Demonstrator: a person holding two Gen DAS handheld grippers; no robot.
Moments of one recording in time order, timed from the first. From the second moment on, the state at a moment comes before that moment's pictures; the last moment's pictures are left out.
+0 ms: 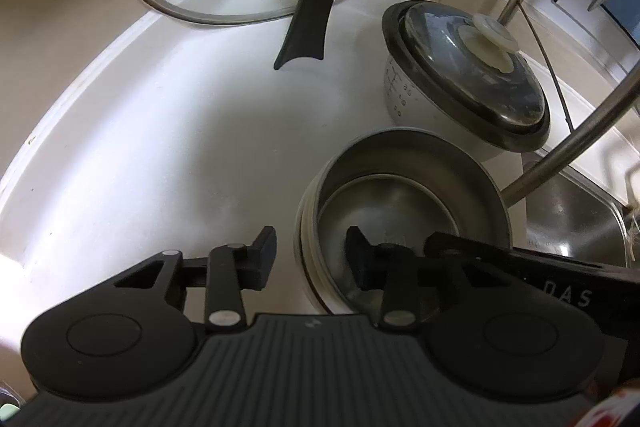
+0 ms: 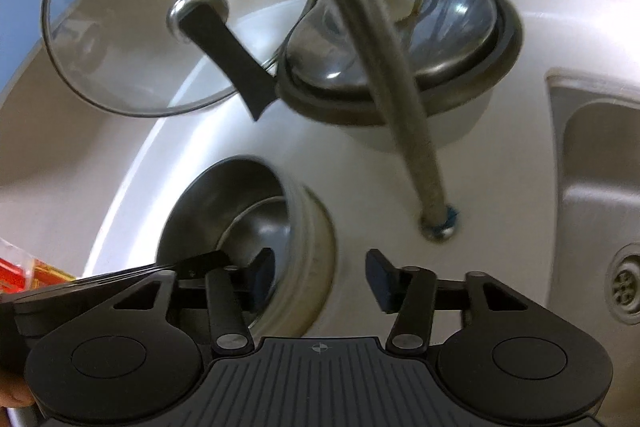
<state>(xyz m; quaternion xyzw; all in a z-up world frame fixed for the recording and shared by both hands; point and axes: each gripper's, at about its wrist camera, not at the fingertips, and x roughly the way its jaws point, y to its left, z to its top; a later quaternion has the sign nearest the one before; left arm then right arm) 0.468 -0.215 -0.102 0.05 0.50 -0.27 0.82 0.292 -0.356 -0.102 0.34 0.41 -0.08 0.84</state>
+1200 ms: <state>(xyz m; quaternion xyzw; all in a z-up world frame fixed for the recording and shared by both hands) 0.455 -0.106 -0.093 0.04 0.53 -0.18 0.83 0.374 -0.262 -0.103 0.21 0.52 0.10 0.82</state>
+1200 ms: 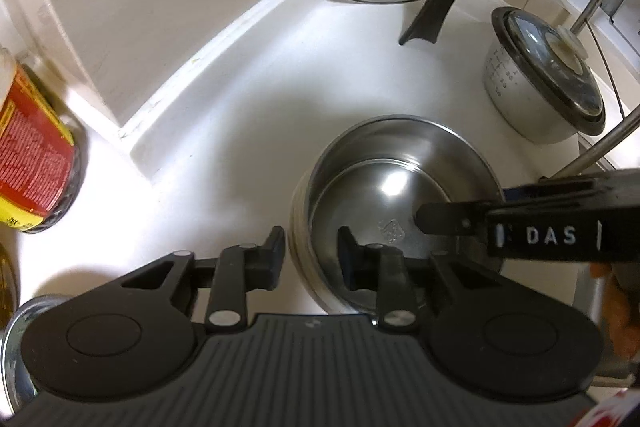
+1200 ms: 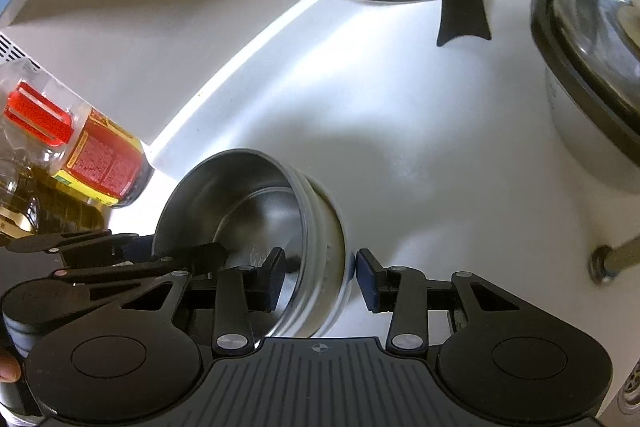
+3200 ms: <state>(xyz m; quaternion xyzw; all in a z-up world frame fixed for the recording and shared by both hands) 0.443 -0.081 -0.086 0.01 0.61 -0.10 0.79 0.401 -0.217 -0.093 0.07 0.58 0.17 0.79</state>
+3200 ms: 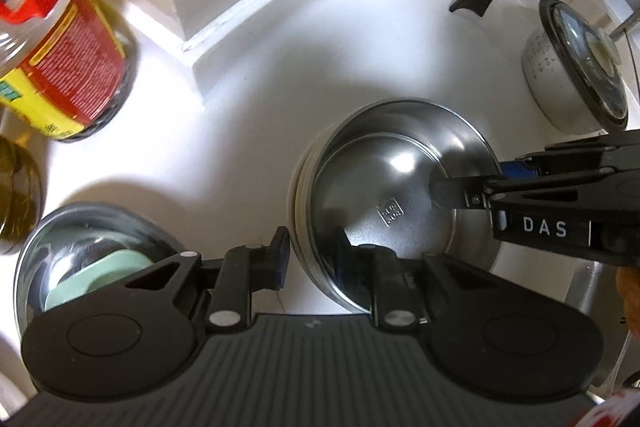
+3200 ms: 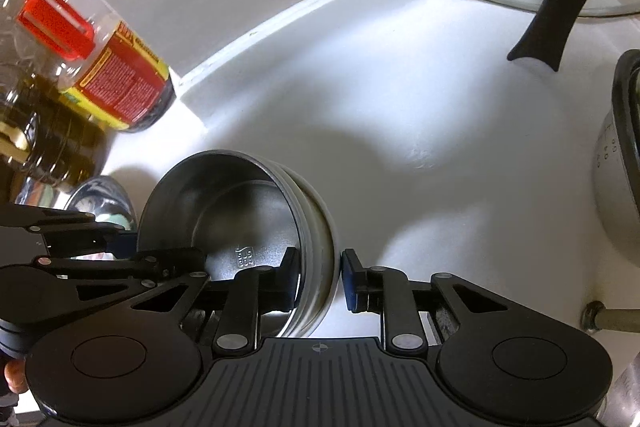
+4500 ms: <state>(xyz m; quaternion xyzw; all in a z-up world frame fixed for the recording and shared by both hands) 0.365 0.065 -0.022 -0.05 0.58 0.04 0.81 0.389 -0.054 -0.036 0.00 0.59 0.31 0.75</state>
